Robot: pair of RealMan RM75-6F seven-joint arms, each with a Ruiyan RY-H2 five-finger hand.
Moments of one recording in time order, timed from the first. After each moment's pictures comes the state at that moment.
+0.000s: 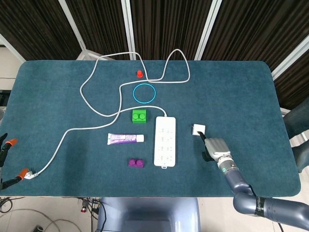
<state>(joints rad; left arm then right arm) 0.01 -1.05 -0.04 -1.79 1.53 1.61 0.09 0.75 -1.37 0.06 -1.64 -0.62 0.86 -0.47</state>
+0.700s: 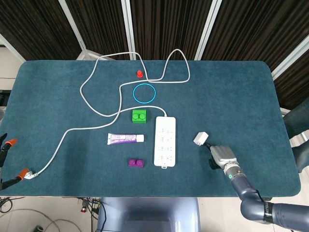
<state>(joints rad) 0.01 -1.05 -0.04 -1.79 1.53 1.61 0.09 0.75 -1.30 -0.01 -1.73 -0.61 0.86 -0.48</state>
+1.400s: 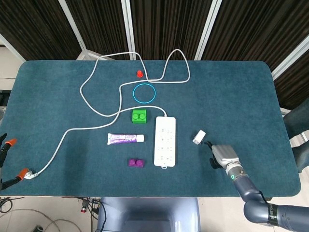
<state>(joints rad) 0.01 -1.06 -0.05 -1.79 1.53 1.61 0.09 0.75 -1.25 -0.01 -1.78 -0.63 0.89 -0.45</state>
